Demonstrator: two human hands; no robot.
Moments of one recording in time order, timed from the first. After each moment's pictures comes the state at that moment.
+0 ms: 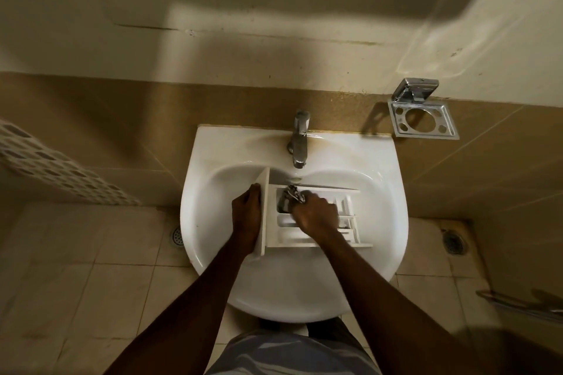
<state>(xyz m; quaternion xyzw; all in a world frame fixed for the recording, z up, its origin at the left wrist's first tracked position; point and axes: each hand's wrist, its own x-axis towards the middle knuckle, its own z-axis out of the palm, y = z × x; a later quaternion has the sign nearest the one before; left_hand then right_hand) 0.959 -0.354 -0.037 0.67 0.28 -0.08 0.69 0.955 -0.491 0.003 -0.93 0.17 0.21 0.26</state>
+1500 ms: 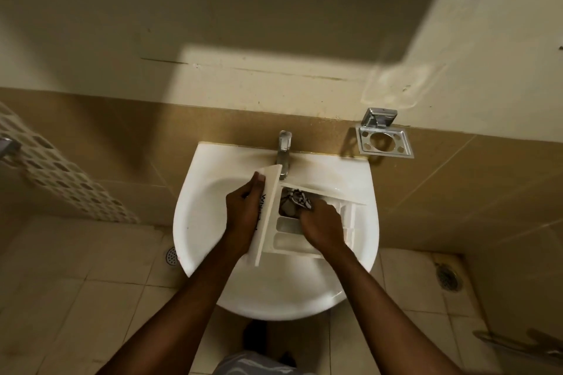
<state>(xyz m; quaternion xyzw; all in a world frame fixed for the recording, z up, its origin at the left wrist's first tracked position) 0.925 -0.388 0.068 0.65 0.21 -0.02 0.73 0.905 -0.534 0.092 -0.89 0.17 0.12 0.40</state>
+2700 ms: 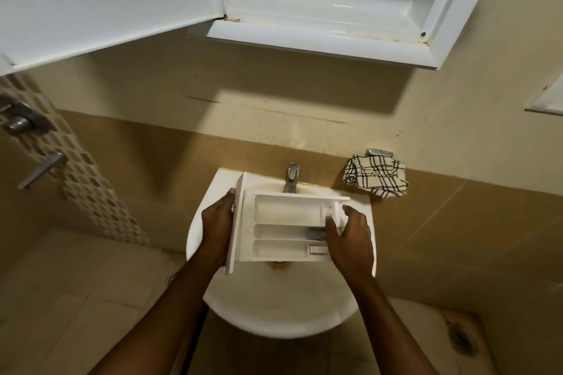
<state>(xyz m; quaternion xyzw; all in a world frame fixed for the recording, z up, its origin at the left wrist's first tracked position) 0.899 -0.342 0.112 0.60 0.26 0.05 0.75 0.888 -0.585 0.096 -0.92 0.11 -0.10 0.37</state>
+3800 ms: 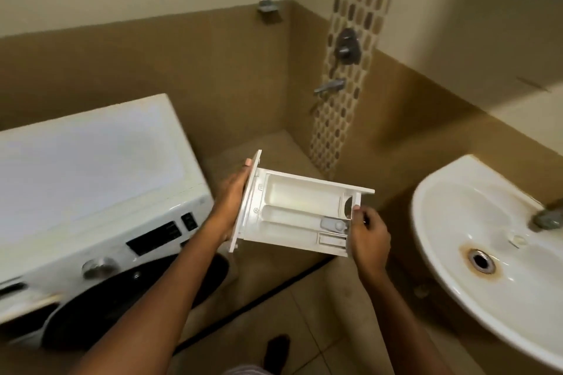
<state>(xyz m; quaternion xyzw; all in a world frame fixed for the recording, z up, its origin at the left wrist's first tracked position) 0.466 -0.106 0.111 0.52 0.42 0.28 0.69 0.631 -0.297 0.071 -0.84 -0.14 0.11 0.51</state>
